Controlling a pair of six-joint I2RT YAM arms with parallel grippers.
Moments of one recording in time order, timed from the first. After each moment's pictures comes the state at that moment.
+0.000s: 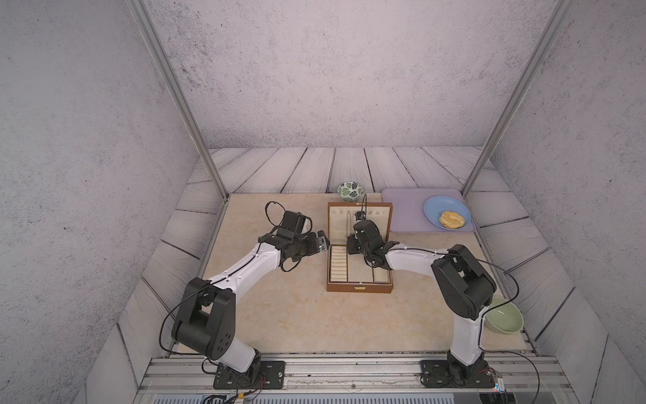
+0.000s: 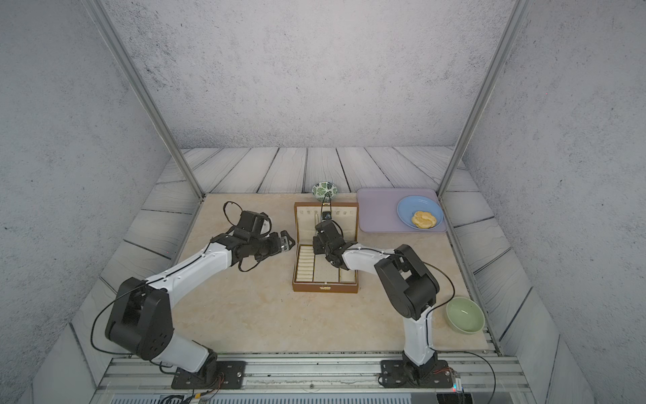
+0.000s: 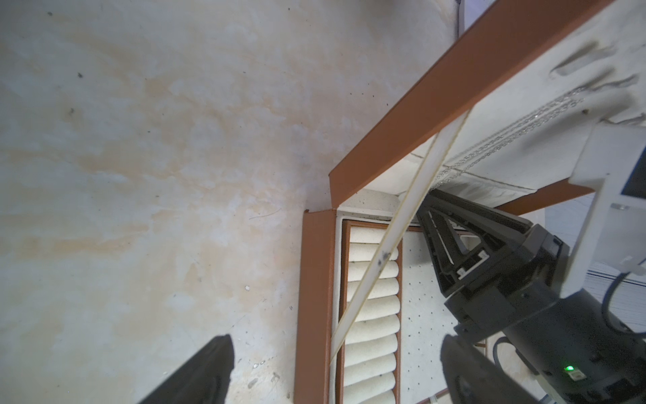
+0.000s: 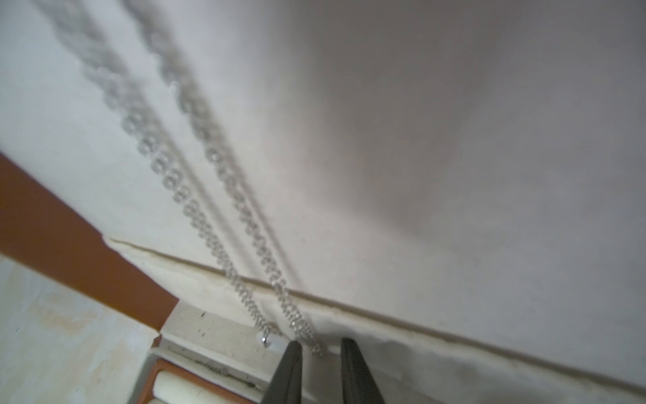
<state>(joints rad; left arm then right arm) -0.42 1.53 1.07 -0.40 0.24 -0.64 0.67 1.93 1.19 0.08 0.19 0.40</state>
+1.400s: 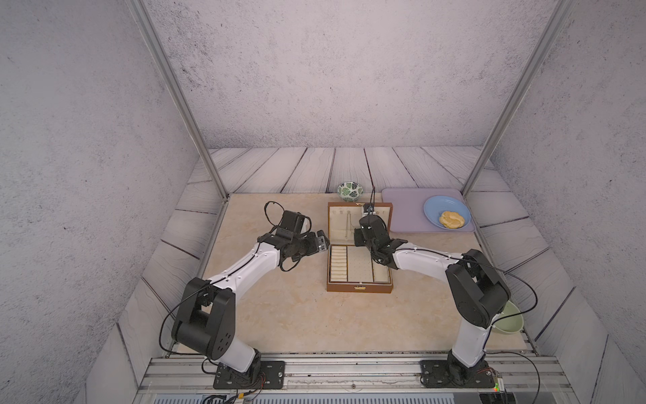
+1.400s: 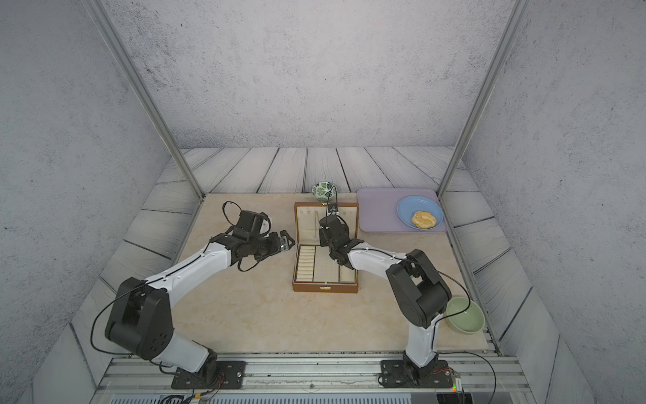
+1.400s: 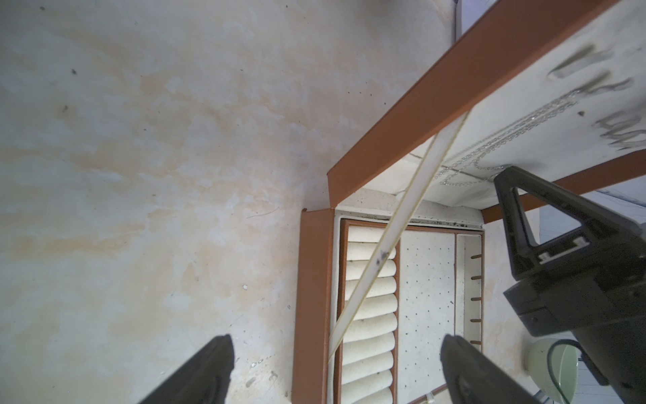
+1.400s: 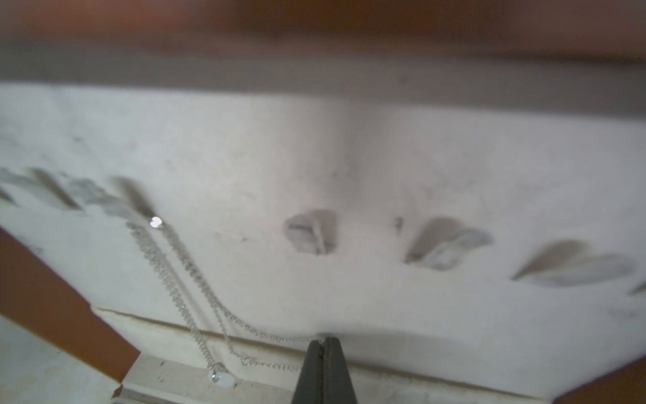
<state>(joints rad) -0.41 1.53 1.07 -0.40 0.26 -0.64 0.65 1.83 1.17 0.09 0.39 0.28</state>
